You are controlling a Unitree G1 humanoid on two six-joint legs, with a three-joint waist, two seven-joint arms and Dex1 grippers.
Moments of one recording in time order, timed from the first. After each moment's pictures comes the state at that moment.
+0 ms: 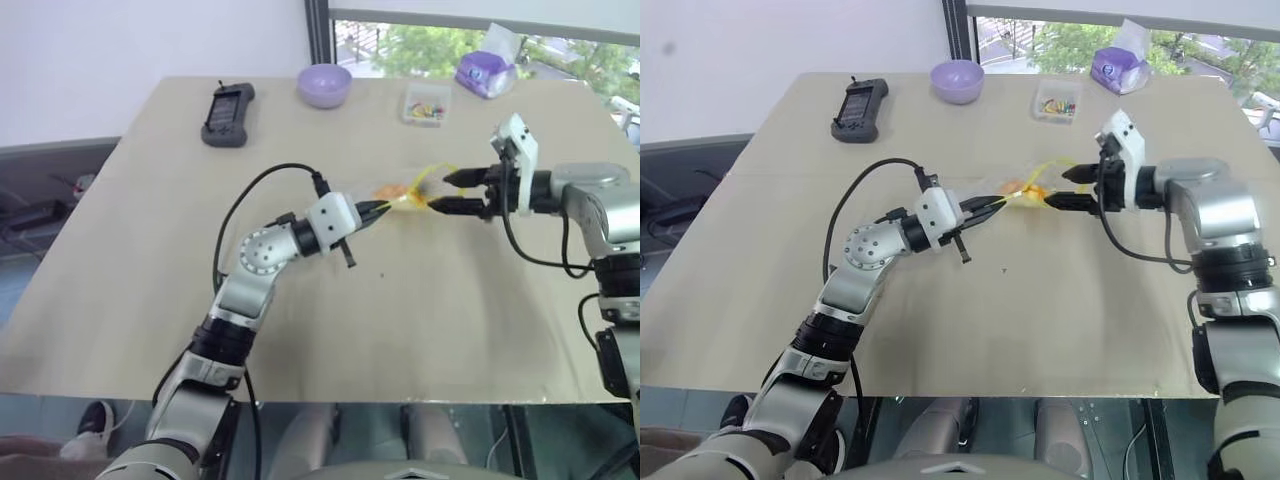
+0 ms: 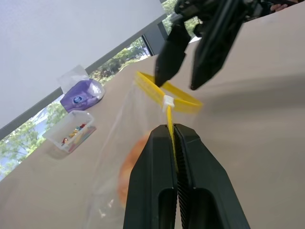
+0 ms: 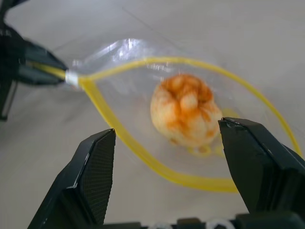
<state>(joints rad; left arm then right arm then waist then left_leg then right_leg) -0.56 0.34 -0.21 0.10 -0.04 -0.17 -0.78 -0.81 -0.70 0.08 0.23 0.29 0.64 1.14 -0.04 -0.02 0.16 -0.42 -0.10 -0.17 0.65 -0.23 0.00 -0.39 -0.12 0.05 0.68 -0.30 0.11</state>
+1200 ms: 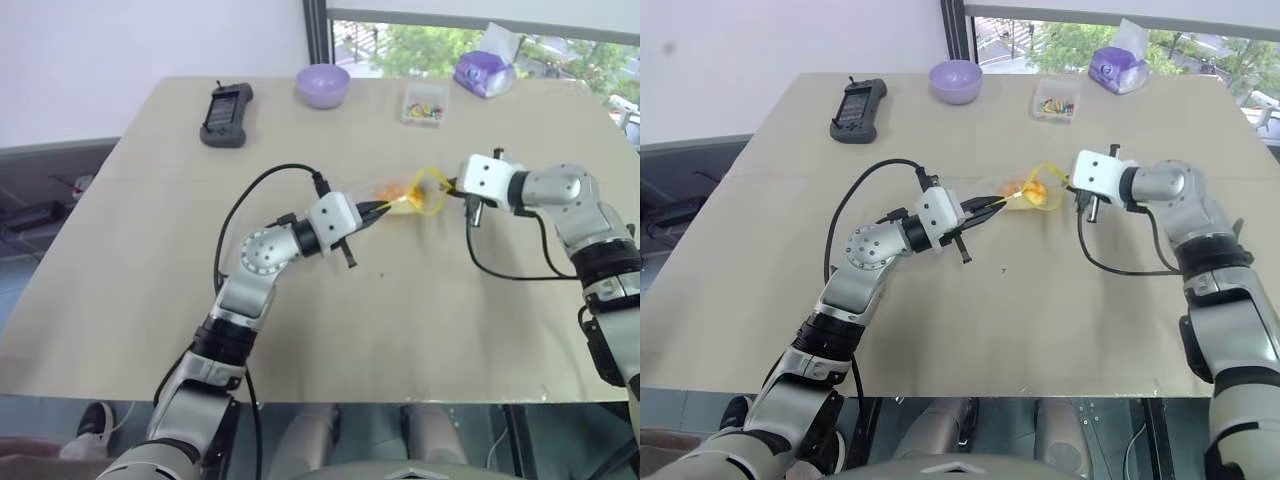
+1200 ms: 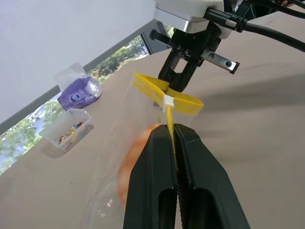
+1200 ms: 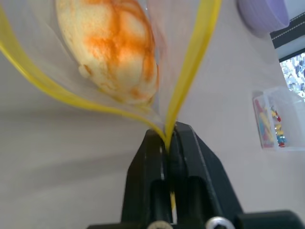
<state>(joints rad) -0.56 0.33 -0.20 0.11 -0.04 -0.16 -0.78 -0.95 -0.66 0.27 0.75 -0.23 -0.38 0.93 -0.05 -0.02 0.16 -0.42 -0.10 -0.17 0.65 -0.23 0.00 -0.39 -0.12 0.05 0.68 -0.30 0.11</state>
